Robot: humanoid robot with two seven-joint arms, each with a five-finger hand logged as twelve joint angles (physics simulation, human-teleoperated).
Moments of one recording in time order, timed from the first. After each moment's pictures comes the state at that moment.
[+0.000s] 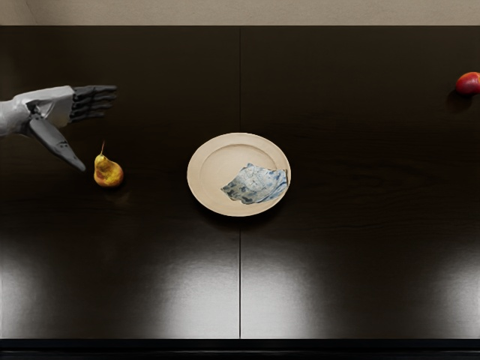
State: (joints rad) left arm -1.05 0.84 -0.21 -0.94 0.55 -0.61 -0.26; right arm -0.05 0.00 -0.13 0.16 -0.08 0.14 -0.28
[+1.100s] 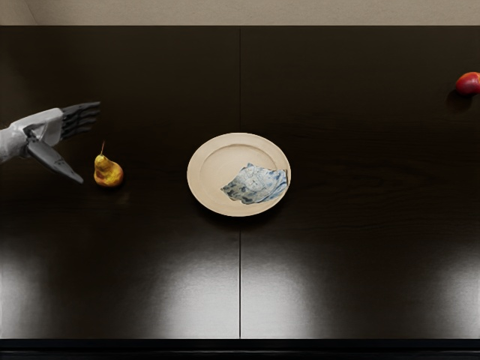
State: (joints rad) left arm -0.94 0.67 -0.11 -0.59 0.57 -0.57 -0.54; right arm -0.05 0.00 -0.13 0.16 -0.07 0.14 -0.28
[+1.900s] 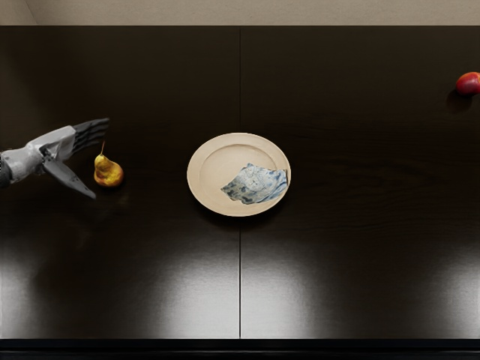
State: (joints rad) left arm -0.88 0.61 -0.07 -0.58 0.58 -0.43 -0.59; right arm -0.05 0.00 -0.13 0.16 -0.07 0.14 -0.28
